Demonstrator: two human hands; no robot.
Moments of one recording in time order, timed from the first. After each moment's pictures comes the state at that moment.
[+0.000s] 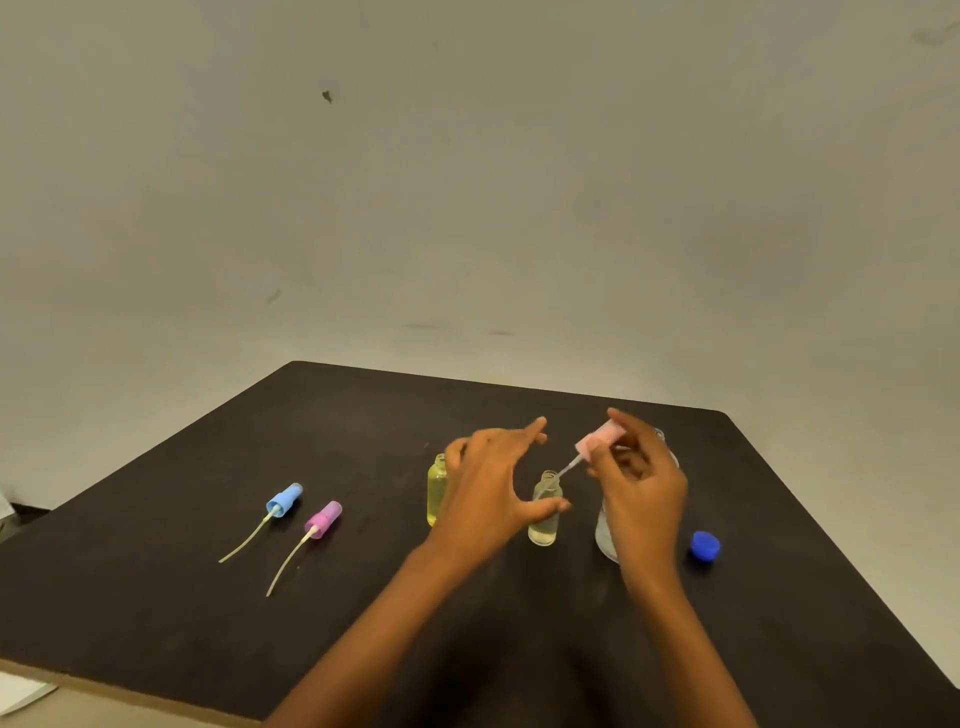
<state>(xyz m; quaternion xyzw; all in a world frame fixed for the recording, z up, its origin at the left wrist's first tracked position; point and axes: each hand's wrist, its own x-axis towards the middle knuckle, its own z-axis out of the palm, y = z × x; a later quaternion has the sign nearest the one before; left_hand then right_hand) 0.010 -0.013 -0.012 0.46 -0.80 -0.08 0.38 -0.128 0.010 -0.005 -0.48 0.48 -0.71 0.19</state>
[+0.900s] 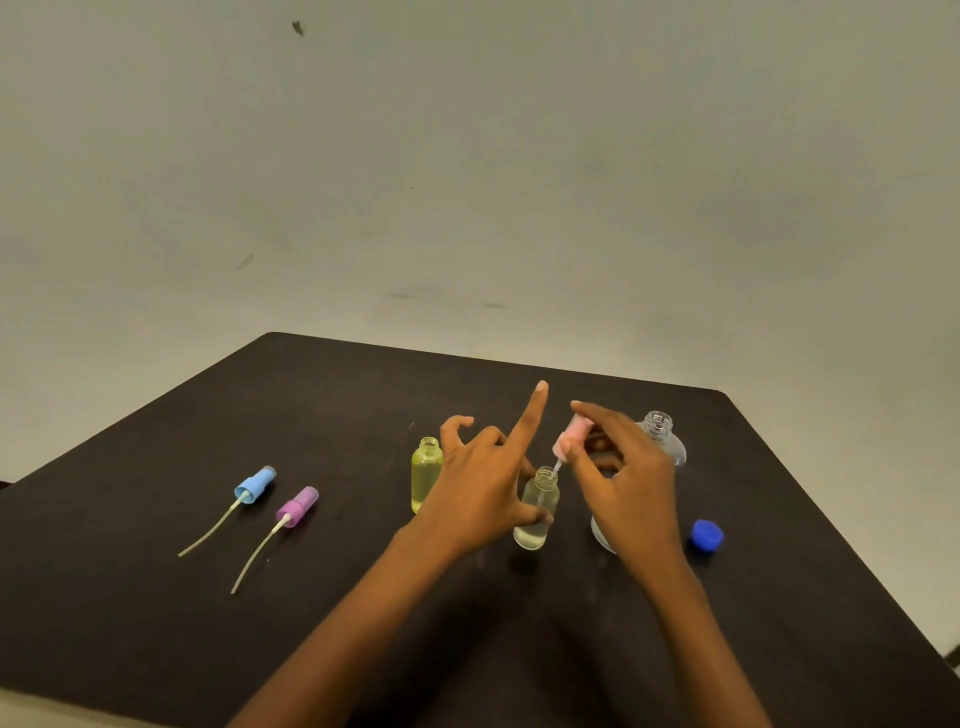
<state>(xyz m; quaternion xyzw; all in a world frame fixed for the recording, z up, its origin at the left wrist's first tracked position) 0.004 -0.034 -0.022 0.46 -0.85 -0.01 0.26 -0.143 -0.010 -0.017 -0.67 0.48 -0.56 0.02</state>
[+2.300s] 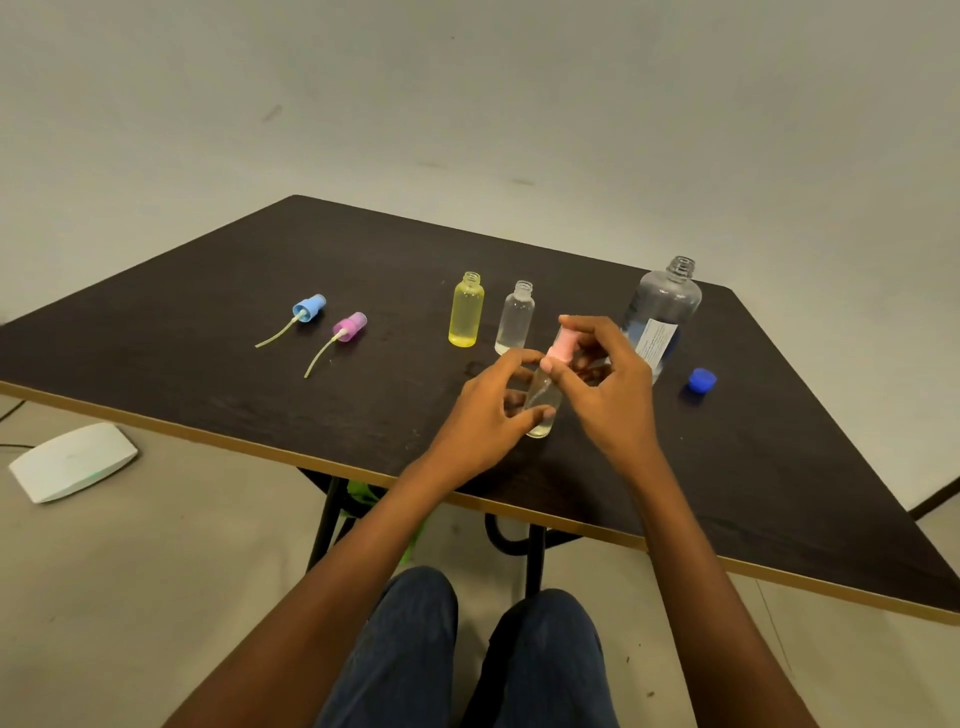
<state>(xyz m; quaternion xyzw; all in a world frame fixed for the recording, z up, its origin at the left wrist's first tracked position) 0.033 0.058 -0.097 0.37 -0.71 -0.38 0.47 -0.102 0.069 -0.062 -0.70 0.47 -0.53 0.10</state>
